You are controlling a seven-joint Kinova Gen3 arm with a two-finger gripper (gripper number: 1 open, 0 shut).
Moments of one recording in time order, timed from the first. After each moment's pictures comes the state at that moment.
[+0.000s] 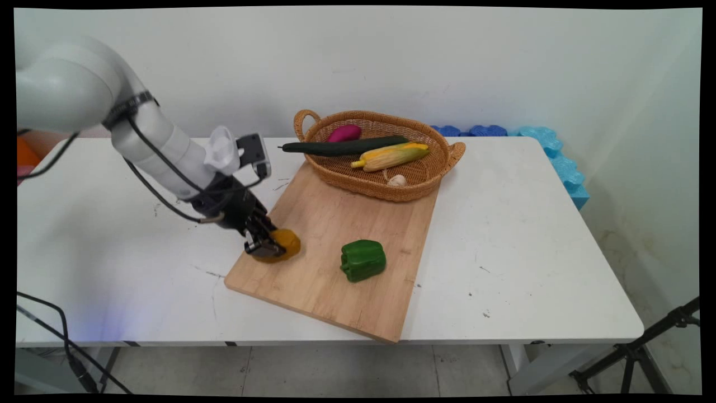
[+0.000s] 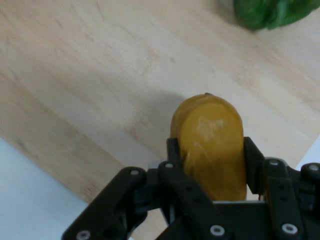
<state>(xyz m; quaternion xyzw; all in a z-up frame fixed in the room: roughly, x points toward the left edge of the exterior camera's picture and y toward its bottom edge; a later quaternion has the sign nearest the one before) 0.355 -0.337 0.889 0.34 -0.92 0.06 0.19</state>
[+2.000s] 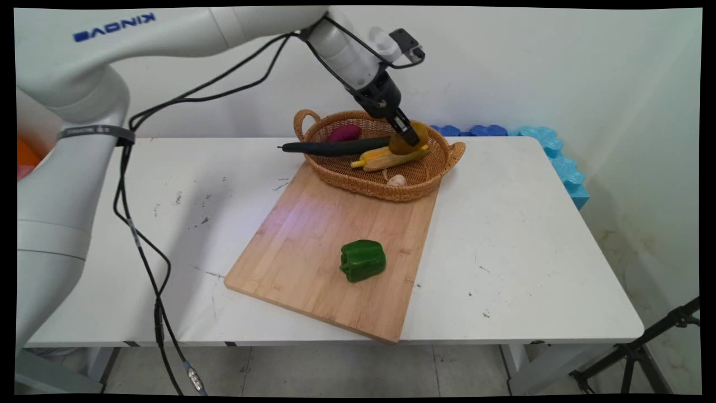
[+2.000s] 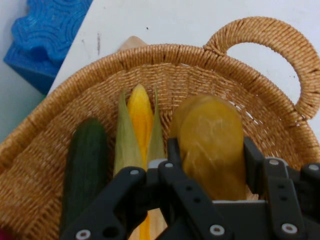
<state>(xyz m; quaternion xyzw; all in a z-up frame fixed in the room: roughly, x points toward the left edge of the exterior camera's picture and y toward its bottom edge) 0.215 -0.619 0.920 0.34 -0.89 0.12 0.28</state>
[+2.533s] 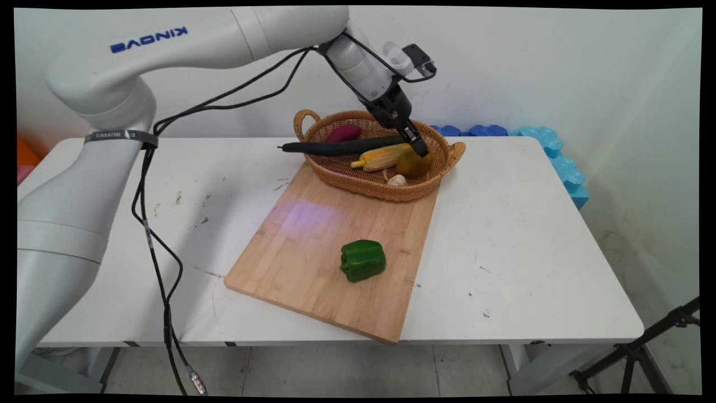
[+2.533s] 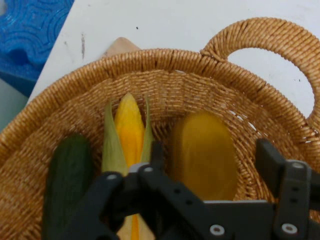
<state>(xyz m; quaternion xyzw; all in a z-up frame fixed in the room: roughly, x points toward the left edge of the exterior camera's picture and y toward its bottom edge) 0.196 -0.637 0.894 0.34 -0.90 0.11 0.27</state>
